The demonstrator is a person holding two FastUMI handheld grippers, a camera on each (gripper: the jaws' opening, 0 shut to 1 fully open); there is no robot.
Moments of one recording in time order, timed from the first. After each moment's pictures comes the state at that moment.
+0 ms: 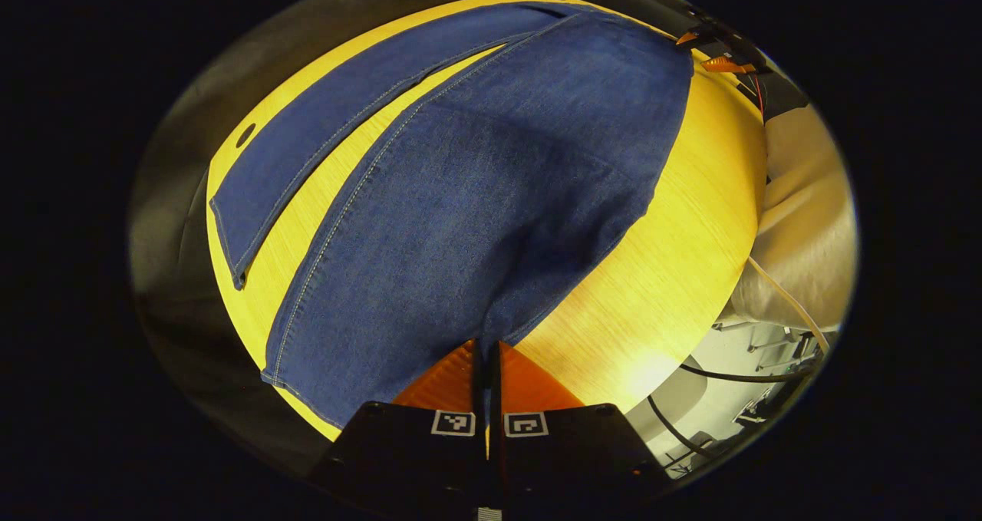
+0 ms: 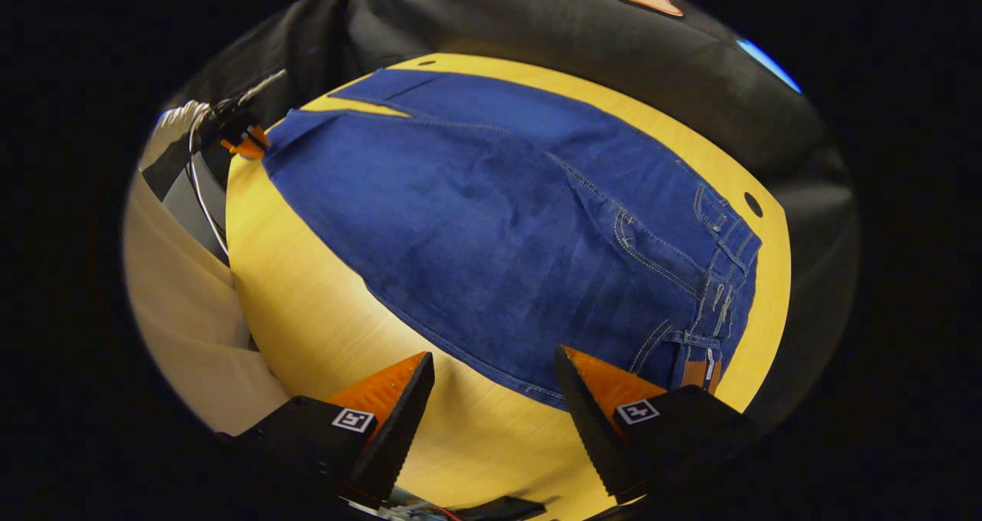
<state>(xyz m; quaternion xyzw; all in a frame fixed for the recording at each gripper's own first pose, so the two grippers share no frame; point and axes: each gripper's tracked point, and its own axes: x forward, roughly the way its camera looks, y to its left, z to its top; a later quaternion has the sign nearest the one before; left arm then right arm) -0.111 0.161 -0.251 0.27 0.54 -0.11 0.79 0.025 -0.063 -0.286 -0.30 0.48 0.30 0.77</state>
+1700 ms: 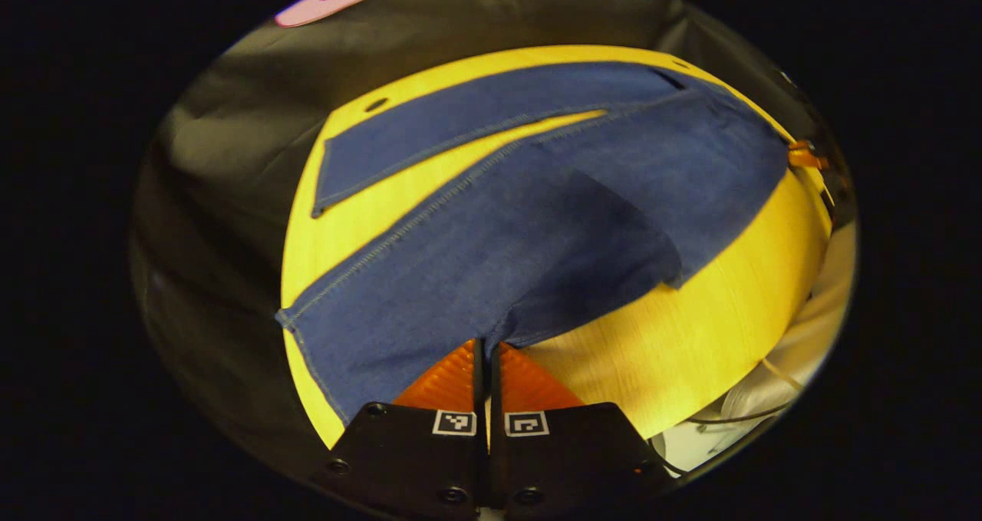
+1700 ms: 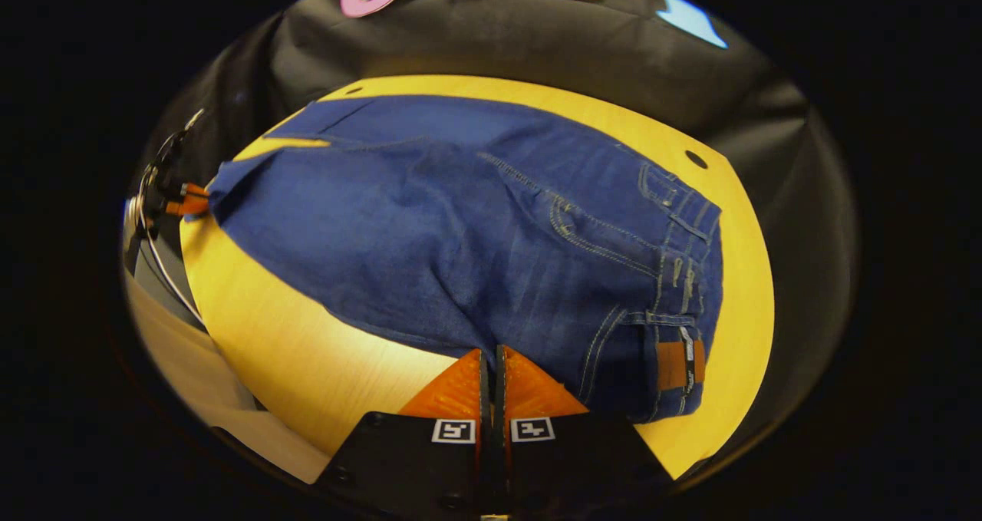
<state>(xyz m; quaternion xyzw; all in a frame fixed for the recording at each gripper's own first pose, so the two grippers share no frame) -0.095 0.169 -0.220 0.14 0.38 0.11 0.91 0.031 -0.047 -0.258 -0.17 0.43 0.14 0.88</state>
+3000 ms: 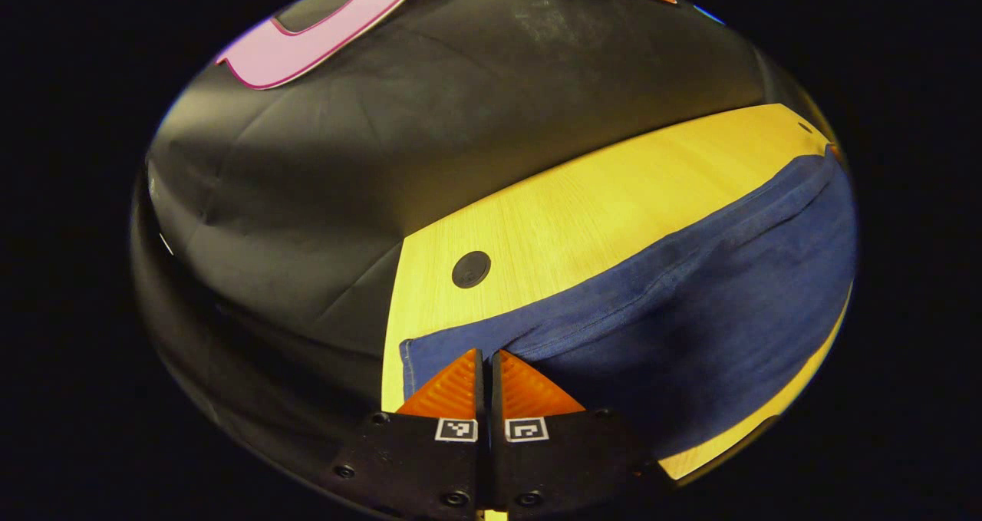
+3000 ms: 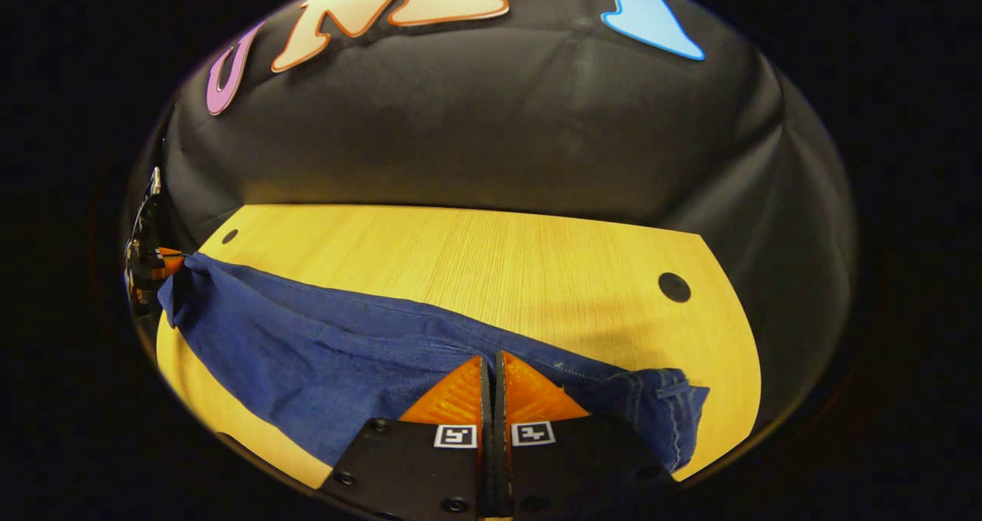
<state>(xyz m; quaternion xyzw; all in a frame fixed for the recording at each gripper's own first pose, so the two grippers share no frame) 0.217 0.255 -0.101 0.24 0.27 0.20 0.91 0.342 0.007 -0.231 -0.13 0.32 0.06 0.94</state>
